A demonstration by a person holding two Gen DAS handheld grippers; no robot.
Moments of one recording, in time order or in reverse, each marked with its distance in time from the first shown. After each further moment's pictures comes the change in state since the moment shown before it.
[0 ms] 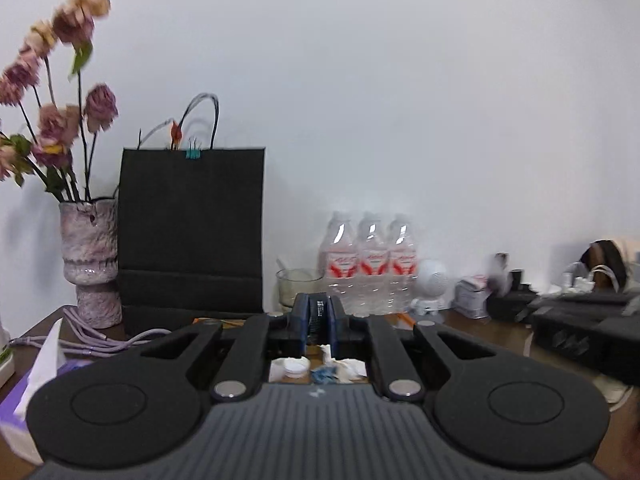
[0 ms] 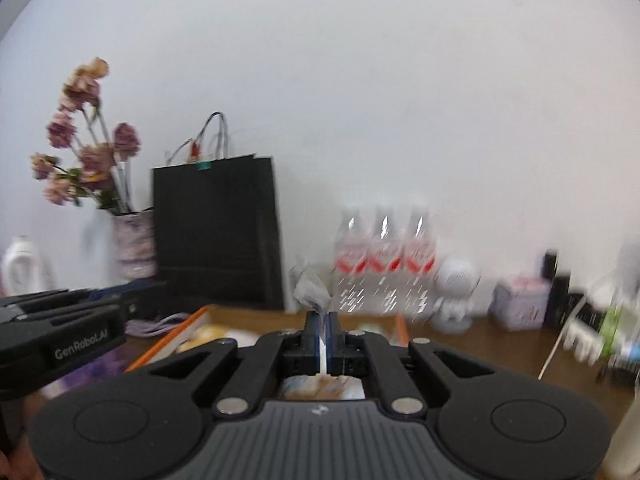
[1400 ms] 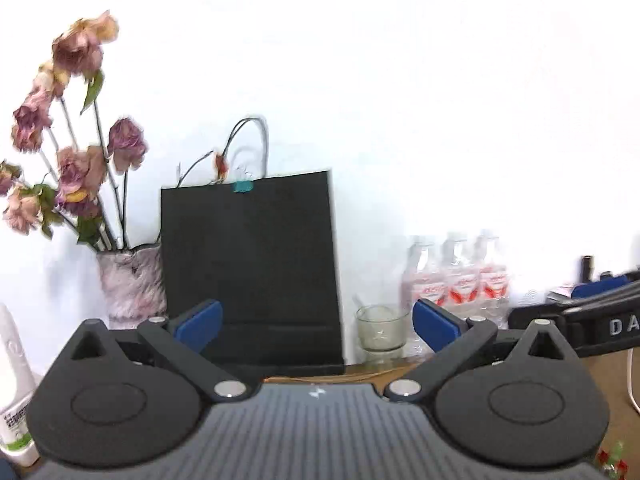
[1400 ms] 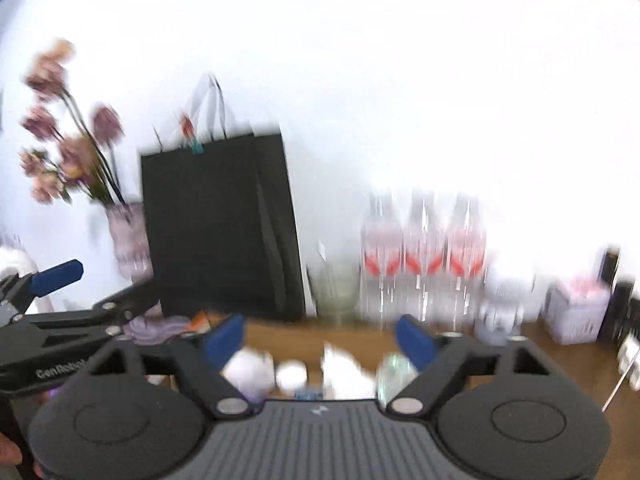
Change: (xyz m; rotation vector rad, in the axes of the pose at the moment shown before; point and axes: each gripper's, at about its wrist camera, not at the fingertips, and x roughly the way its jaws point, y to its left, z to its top) left arm 0.048 0.019 0.014 0.105 -0.068 0.180; right arm 0.086 0.002 0.027 0.015 0.085 0.114
